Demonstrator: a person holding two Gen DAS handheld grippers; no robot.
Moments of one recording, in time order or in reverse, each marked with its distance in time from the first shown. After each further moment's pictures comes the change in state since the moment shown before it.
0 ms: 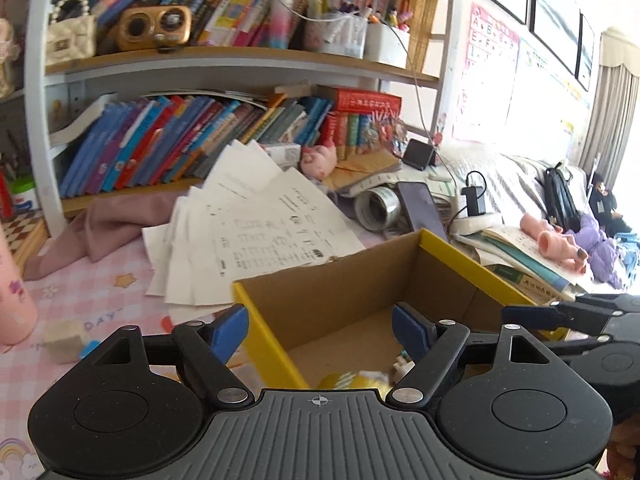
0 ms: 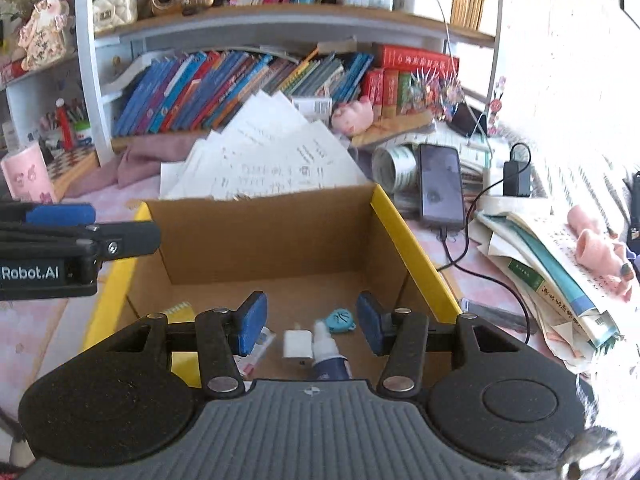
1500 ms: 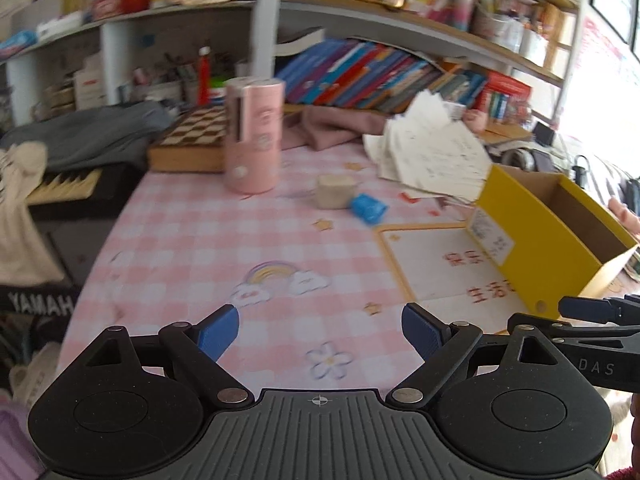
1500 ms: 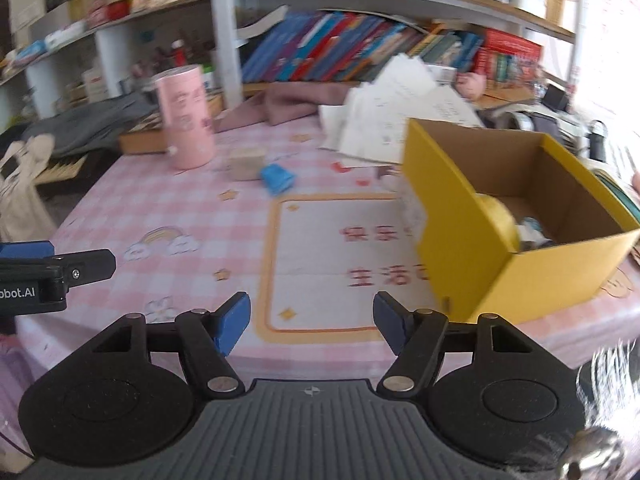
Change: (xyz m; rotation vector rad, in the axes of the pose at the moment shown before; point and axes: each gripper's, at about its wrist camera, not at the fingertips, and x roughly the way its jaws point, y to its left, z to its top) left arm -0.183 0.194 -0.123 -0.197 0.127 0.246; right arm -0.070 0.247 -0.072 -0.045 0.106 0.124
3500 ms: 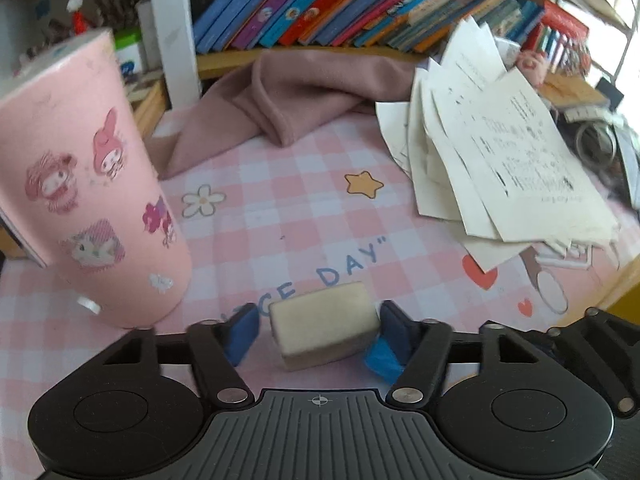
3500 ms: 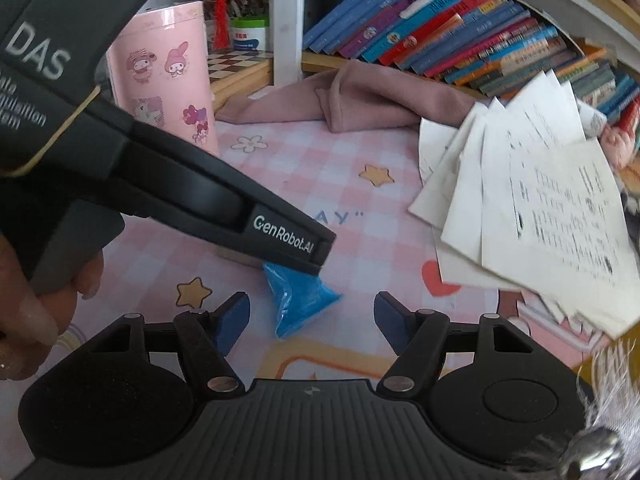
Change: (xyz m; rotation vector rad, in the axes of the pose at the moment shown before) left arm 0.281 -0.027 0.150 0.068 0.249 -0.025; right arm 0.243 0.010 0.130 -0.263 0.067 0.151
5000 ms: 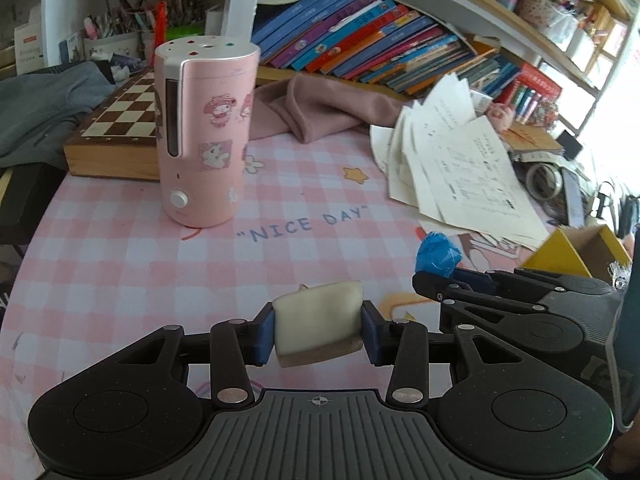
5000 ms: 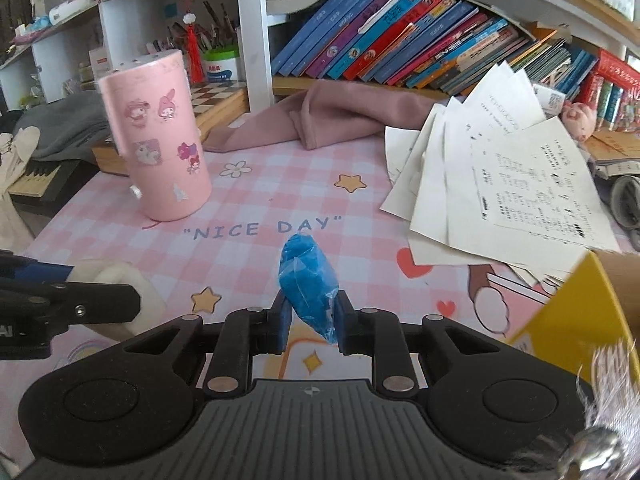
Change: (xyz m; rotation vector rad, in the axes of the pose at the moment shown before) left arm -0.112 0.028 -0.076 -0.123 -0.097 -0.096; right arm -0.051 -0.004 -0.014 0.147 -0.044 -0.030
